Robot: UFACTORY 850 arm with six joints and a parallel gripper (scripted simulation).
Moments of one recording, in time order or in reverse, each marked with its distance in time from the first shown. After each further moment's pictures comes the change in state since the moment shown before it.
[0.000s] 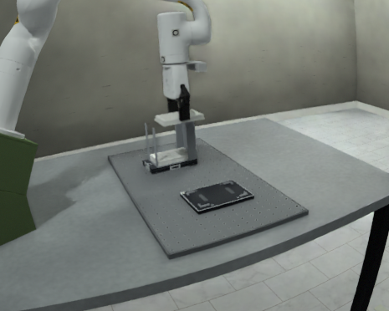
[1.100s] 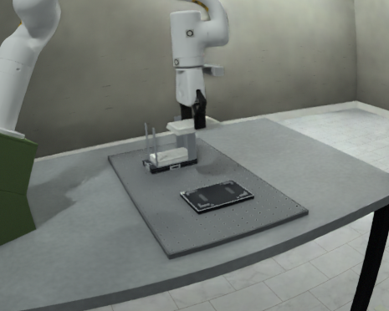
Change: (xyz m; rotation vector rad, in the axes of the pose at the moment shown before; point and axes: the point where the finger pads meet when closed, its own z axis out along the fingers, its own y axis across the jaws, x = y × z) arm 0.004 0.097 0.003 0.000 0.000 0.000
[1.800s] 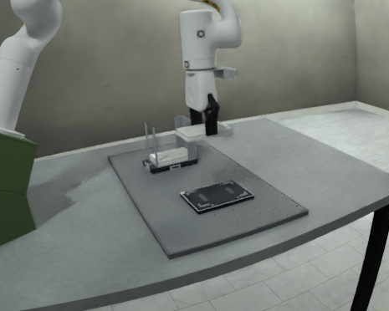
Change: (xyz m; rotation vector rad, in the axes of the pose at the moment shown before) arm 0.003 0.063 0.002 0.000 0.000 0.000
